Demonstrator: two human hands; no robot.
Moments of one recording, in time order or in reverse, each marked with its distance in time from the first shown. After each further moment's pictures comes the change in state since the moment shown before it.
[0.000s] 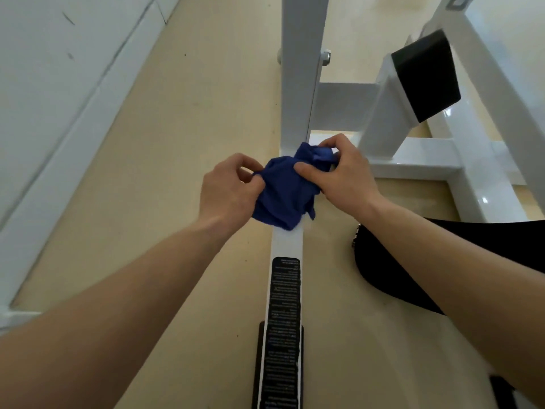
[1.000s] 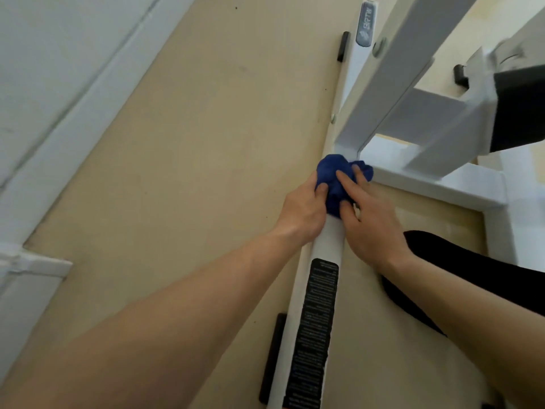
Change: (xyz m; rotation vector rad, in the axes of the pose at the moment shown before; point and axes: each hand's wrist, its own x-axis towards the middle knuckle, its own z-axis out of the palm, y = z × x) left_hand 0.002 -0.031 0.058 -0.324 -0.264 -0.101; right_hand -0.034 0.003 0.038 -0.523 -0.219 -0.039
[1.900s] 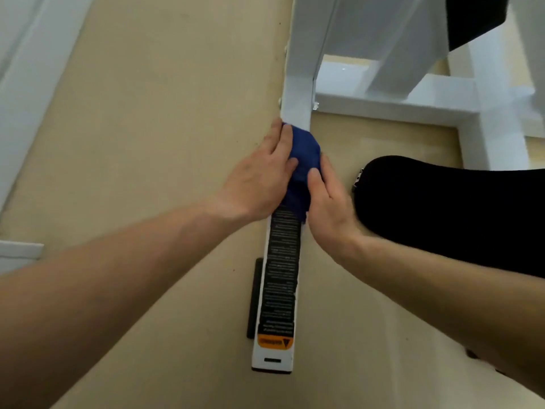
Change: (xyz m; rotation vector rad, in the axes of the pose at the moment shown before) left_hand -0.053 0.002 -0.007 0.790 -0.180 0.293; right_hand -0.074 0.007 0.051 0.796 0.113 0.287
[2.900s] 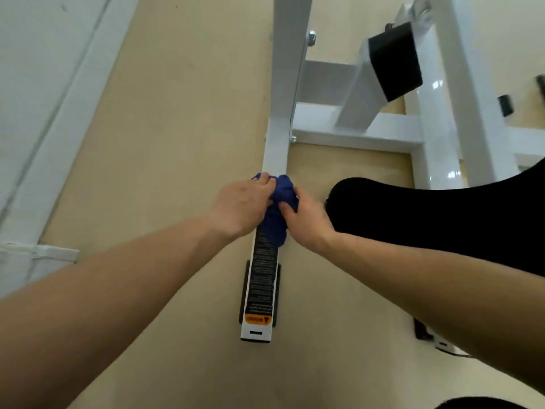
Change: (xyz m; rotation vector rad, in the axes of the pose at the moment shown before) left_hand -0.021 0.016 -0.027 0.429 -0.122 0.100; right_hand -0.019 -0.052 -0.033 -0.406 -0.173 0.108
